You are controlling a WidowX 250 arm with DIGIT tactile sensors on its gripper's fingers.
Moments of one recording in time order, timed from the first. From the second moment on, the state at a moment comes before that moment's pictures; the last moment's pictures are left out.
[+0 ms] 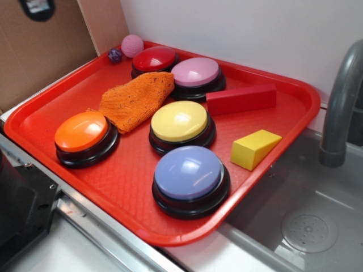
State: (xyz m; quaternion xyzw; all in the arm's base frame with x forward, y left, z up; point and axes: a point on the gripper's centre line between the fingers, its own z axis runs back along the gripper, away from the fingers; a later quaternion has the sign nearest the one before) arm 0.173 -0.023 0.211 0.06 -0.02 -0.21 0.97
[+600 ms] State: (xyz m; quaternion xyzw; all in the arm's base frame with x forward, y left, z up) arm 0.267 -0.053 0.156 0.06 -0.09 -0.38 0.92
